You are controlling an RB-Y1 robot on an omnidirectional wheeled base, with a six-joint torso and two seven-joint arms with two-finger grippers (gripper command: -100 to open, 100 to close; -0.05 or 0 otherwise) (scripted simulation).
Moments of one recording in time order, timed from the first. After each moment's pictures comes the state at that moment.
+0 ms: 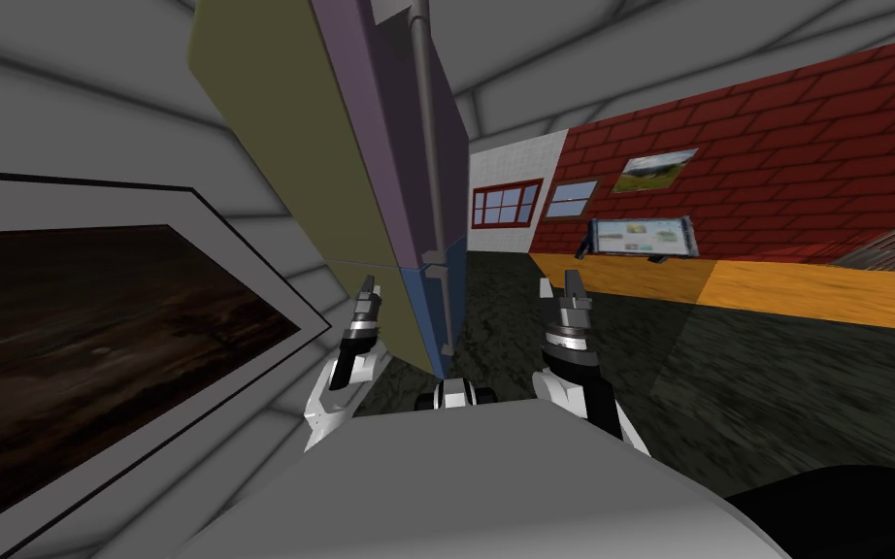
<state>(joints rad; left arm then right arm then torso) 0.18 0.16 0.06 -2.06 -0.11 -0.31 -0.07 0.54 -0.01 -0.03 -2.34 -0.09 -0.58 0.11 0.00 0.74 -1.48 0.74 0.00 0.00</state>
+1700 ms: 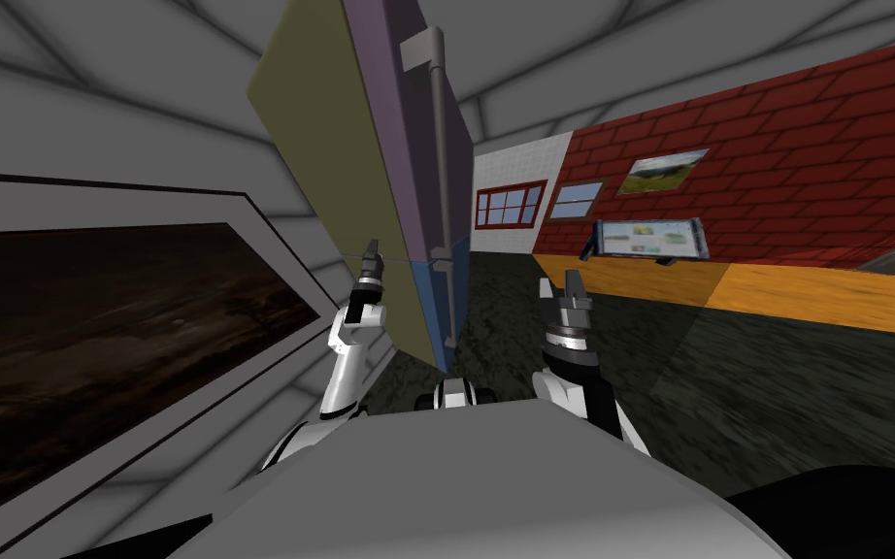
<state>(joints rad) -0.31 0.21 0.14 -1.86 -0.09 -0.06 -0.11 0.54 -0.01 -0.03 -2.34 -0.09 -0.58 0.11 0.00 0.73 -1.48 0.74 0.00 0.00</state>
